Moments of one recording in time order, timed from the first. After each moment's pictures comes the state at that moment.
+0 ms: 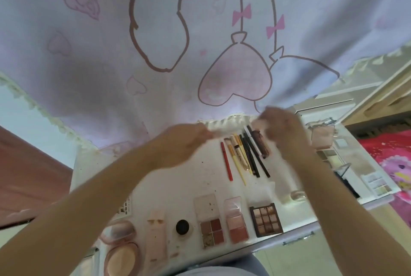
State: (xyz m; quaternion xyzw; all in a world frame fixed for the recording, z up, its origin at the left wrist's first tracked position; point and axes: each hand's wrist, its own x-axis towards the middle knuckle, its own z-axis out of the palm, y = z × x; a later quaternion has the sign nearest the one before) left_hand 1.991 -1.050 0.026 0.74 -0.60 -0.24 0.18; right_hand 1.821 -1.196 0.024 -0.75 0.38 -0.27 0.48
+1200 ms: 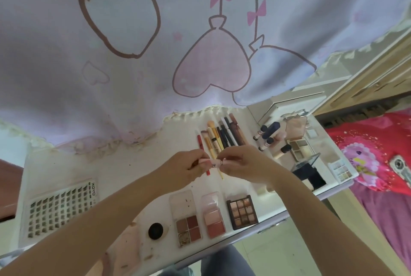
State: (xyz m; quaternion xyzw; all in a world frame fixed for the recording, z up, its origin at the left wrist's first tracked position) left_hand 1.946 -1.074 -0.051 0.67 -0.55 -0.40 0.29; right_hand 1.807 -1.181 -0.014 -0.85 0.29 0.08 0.43
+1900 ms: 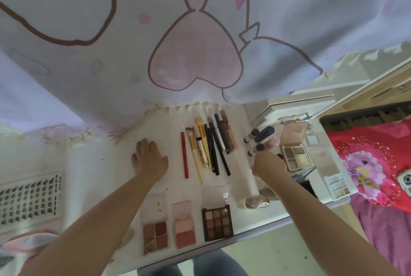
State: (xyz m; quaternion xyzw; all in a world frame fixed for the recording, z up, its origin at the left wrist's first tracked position) left_hand 1.951 -1.133 -0.168 0.93 -0.24 -0.28 0.06; right_hand 1.766 -1.297 -0.104 -0.80 0.48 0.36 0.08
